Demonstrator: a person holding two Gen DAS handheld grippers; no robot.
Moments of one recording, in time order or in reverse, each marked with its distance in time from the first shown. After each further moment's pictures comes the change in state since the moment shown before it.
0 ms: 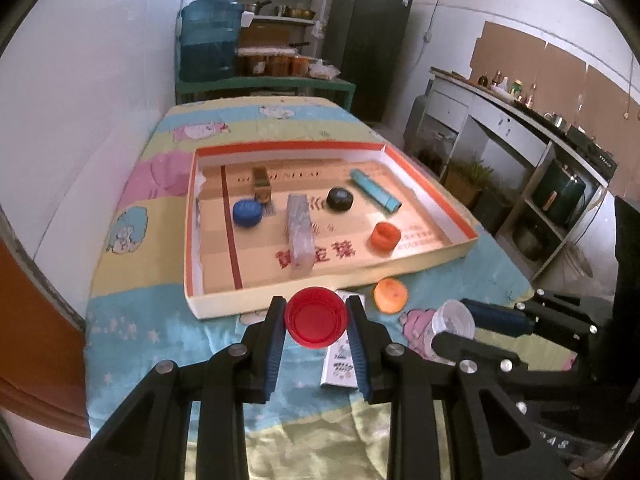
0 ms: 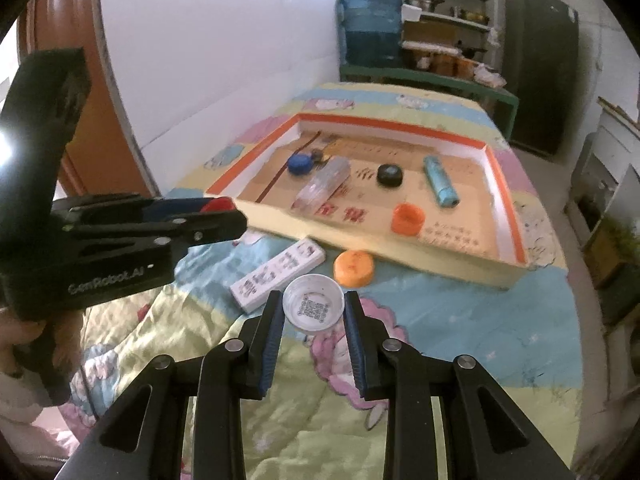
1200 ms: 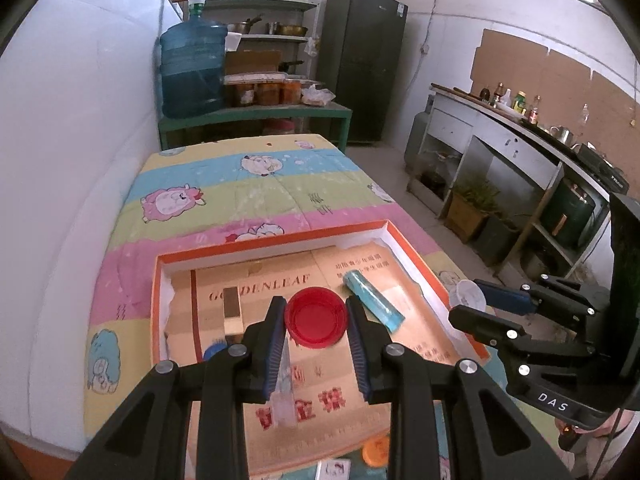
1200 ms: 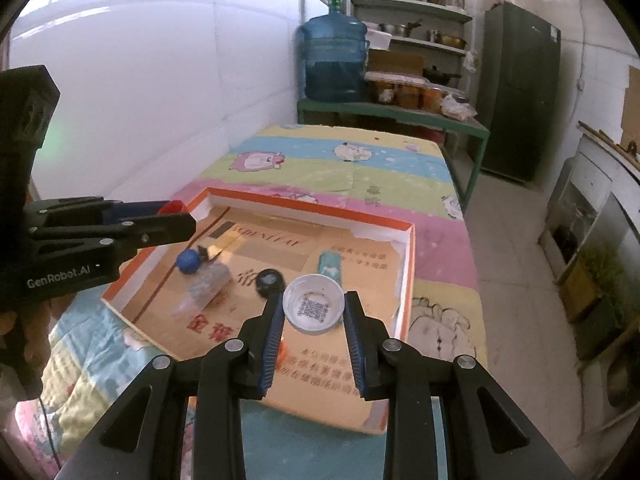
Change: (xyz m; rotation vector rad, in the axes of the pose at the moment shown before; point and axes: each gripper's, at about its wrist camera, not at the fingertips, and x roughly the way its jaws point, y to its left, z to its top) left arm 0.055 -0.020 0.120 0.033 -0.048 0.019; right arm 0.012 -0.108 0.092 -0.009 -0.079 -0.084
